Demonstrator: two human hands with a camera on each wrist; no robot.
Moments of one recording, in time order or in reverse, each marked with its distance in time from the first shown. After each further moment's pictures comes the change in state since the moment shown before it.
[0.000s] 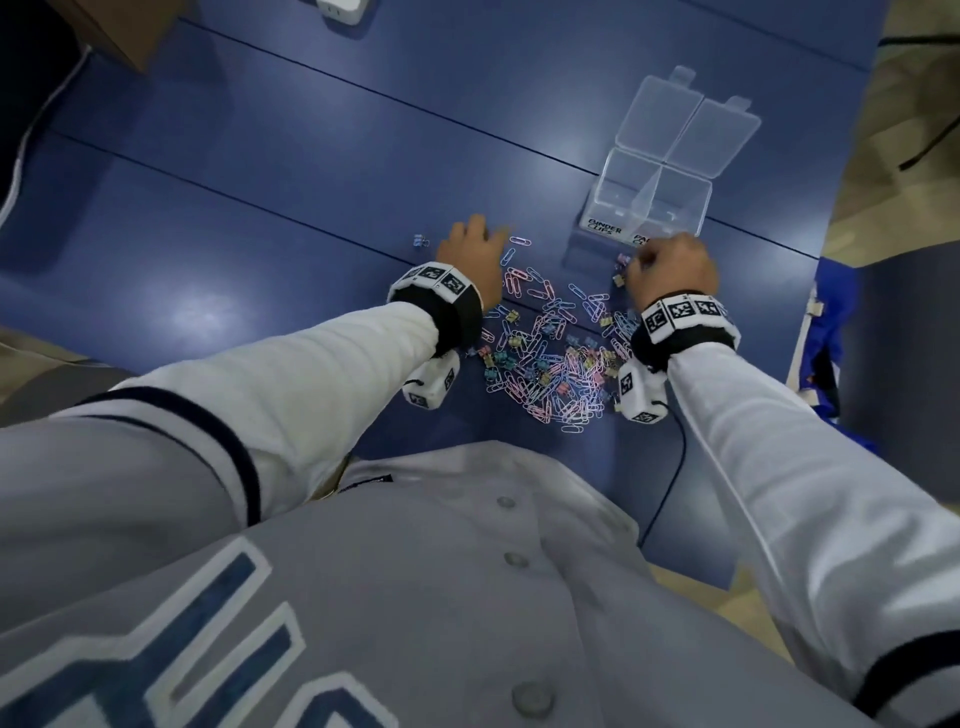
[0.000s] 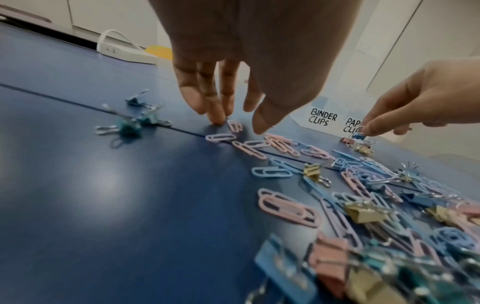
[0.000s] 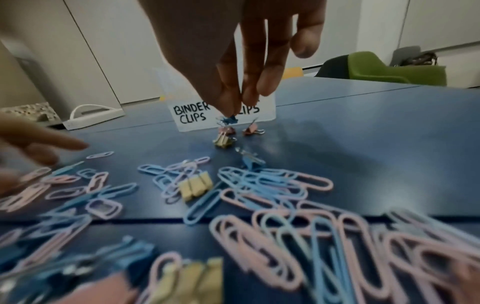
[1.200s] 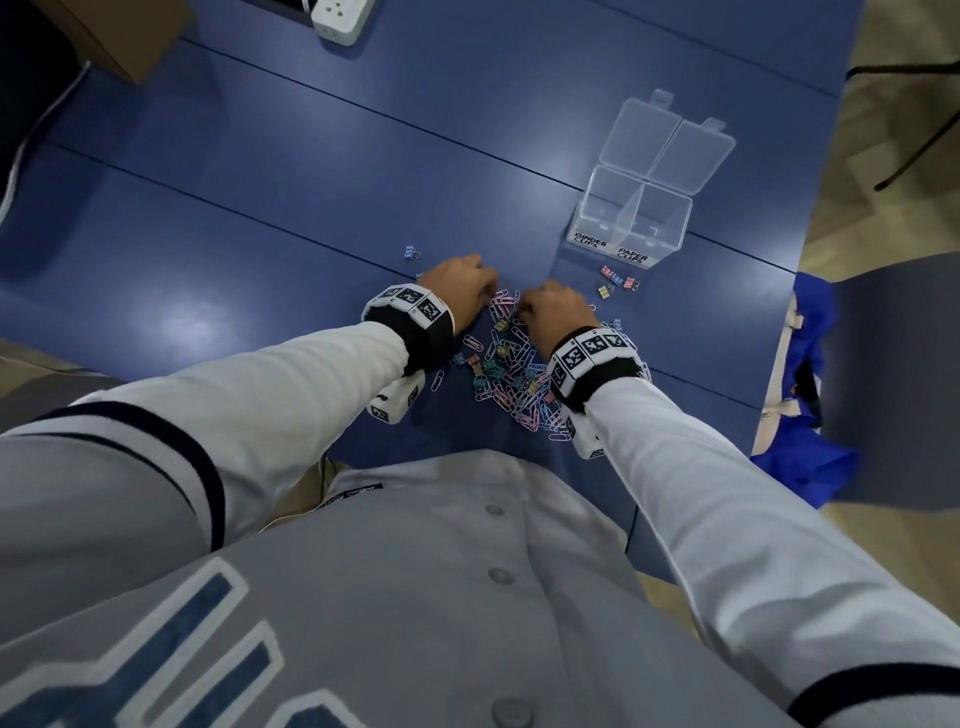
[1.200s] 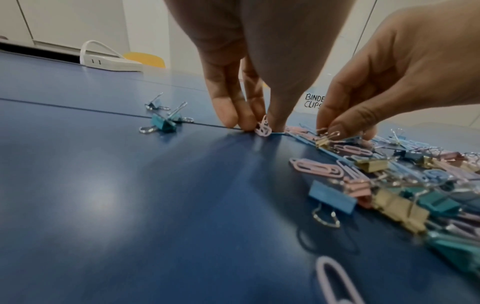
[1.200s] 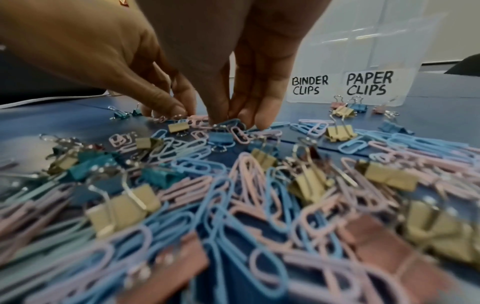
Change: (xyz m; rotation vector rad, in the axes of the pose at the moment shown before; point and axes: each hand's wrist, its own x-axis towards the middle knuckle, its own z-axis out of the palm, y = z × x) left_hand -0.012 -0.012 0.000 -0.077 -0.059 0.177; right_hand -0.046 -0.065 0.032 0.038 -0.278 -0.452
